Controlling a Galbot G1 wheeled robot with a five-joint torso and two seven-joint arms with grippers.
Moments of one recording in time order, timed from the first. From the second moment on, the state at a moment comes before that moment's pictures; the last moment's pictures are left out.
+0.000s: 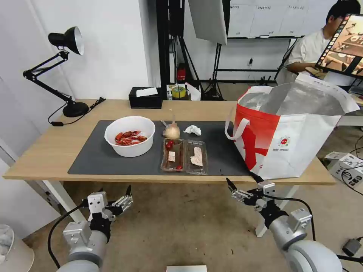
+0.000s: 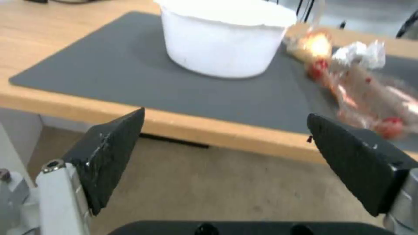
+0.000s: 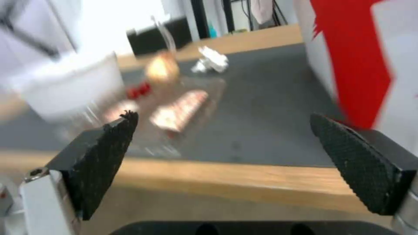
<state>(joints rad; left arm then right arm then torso) 1.75 -1.45 -0.57 -2.38 -0.28 0.32 -0.15 -1.60 1.19 0.54 2.21 0.62 -0.20 -0.06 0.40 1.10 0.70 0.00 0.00</state>
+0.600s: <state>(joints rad) 1.80 -1.46 -0.59 -2.39 -0.23 0.29 -0.13 -1.35 1.27 0.27 2.27 1.50 -0.18 0.50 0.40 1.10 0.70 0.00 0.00</state>
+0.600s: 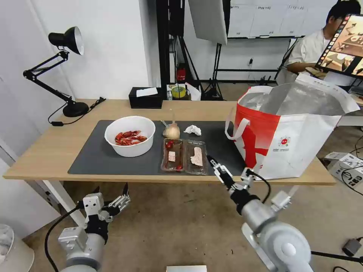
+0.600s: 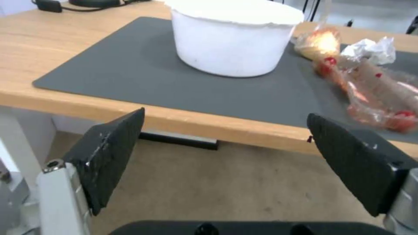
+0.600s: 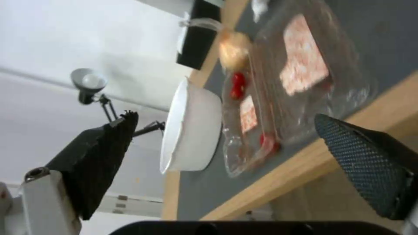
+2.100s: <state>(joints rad) 1.84 -1.46 -0.61 -2.33 -0.17 0.29 -0.13 -1.21 1.51 0.19 2.07 1.58 -0.13 0.70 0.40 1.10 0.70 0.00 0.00</state>
